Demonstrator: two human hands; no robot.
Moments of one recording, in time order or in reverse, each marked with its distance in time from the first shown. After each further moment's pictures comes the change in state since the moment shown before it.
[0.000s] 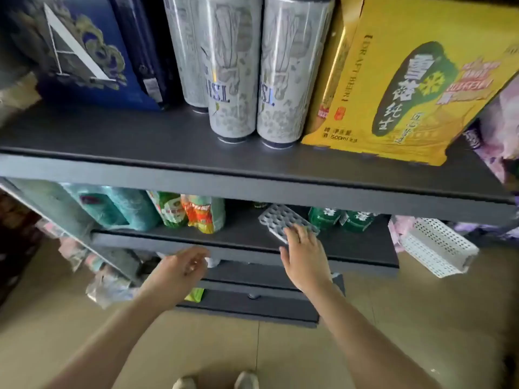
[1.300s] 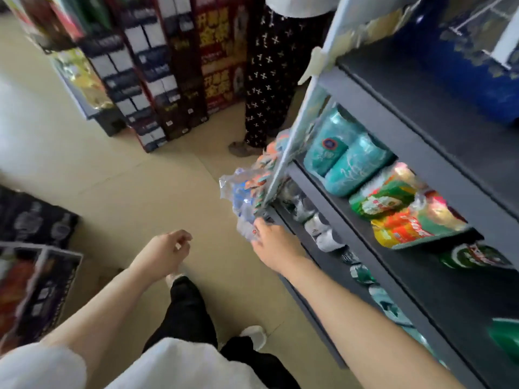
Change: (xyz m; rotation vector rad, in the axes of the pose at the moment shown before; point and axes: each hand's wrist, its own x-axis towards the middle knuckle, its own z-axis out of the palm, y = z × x) left_hand -0.203 -0.198 -0.048 -0.129 0.348 -0.794; right_hand -0.017 -0.294 0.076 -0.072 -0.607 -0.811
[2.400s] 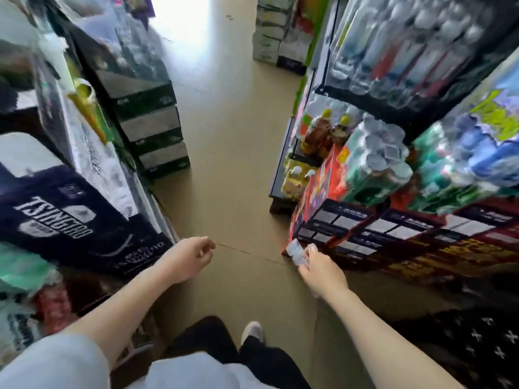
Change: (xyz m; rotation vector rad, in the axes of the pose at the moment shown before) left_hand 0.264 -0.317 -0.399 -0.251 0.394 -0.487; right_hand 0.588 -0.422 -0.093 -0.343 -0.252 -0.446
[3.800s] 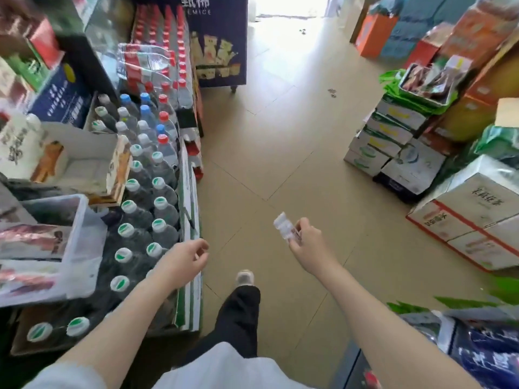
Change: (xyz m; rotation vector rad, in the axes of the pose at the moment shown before) left_hand 0.768 -0.188 -0.528 -0.194 0.295 -0.426; right_hand 0.912 -0.478 -0.408 0.097 -0.012 -0.503
